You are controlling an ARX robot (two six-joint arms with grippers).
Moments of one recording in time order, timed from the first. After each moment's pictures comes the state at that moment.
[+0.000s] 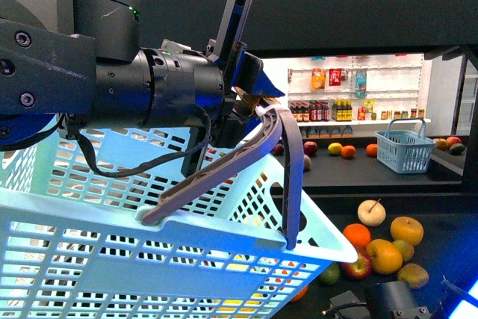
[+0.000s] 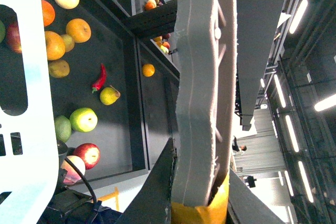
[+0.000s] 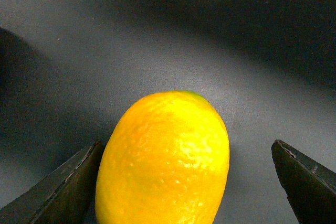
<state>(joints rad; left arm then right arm) -0.41 1.79 1.25 0.47 0.46 -1.13 0.10 2.78 1.62 0.37 -0.03 -0.25</state>
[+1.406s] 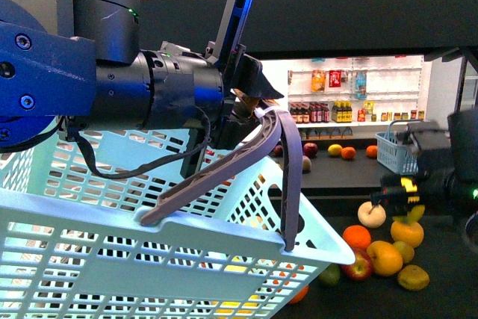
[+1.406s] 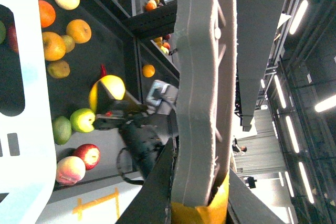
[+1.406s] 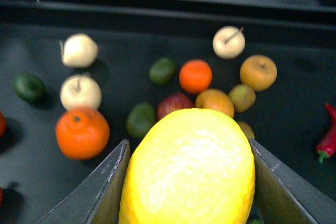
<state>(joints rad) -0.41 1.79 1.25 0.47 0.46 -1.13 -0.03 2.15 1.36 0.49 0.02 -0.06</state>
